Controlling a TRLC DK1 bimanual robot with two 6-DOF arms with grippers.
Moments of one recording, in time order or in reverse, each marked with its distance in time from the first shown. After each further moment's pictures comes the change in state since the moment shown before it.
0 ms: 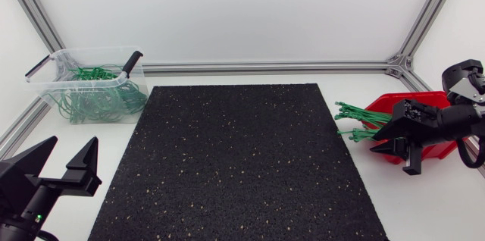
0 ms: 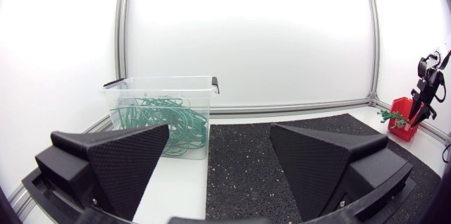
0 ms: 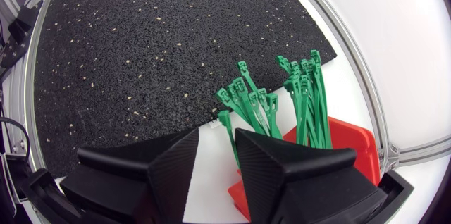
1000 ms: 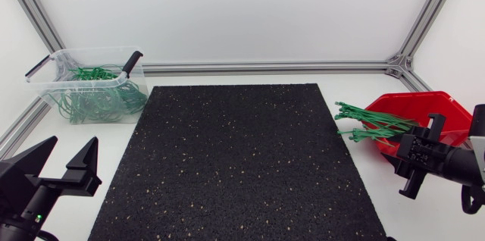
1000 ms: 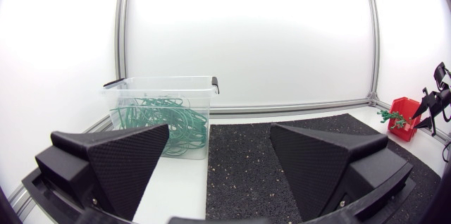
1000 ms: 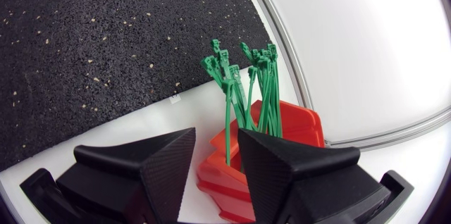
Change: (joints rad) left arm 0.000 0.000 0.000 0.000 0.000 0.000; right arm -0.067 -0.350 -0.465 0.606 0.051 -0.028
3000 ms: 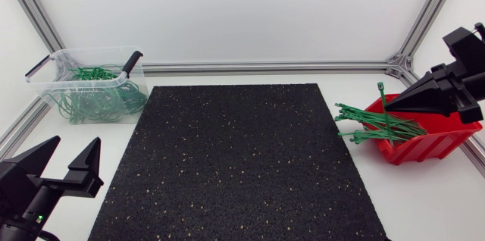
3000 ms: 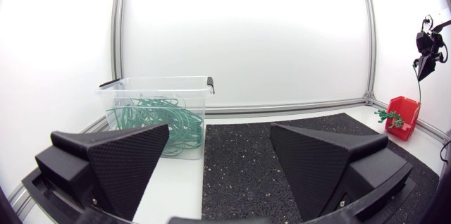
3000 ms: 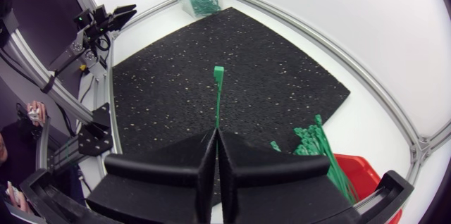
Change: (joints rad) left arm -0.021 0.000 0.000 0.000 0.000 0.000; right arm 0.047 0.342 0.911 -1.360 -0.417 0.127
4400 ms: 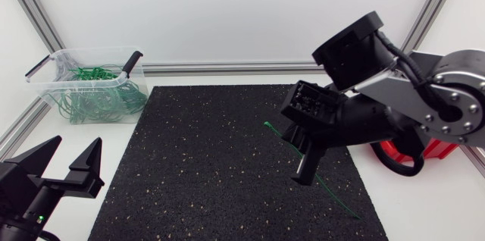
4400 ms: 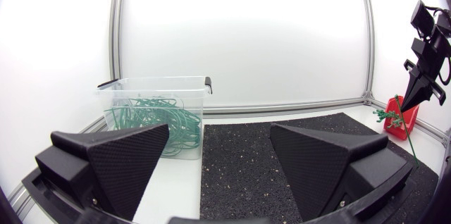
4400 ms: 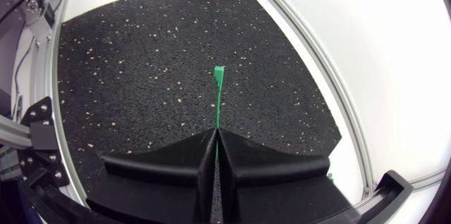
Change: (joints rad) left arm -0.010 0.000 0.000 0.000 0.000 0.000; right arm 1.054 -0.225 -0.388 0.830 0.853 0.877
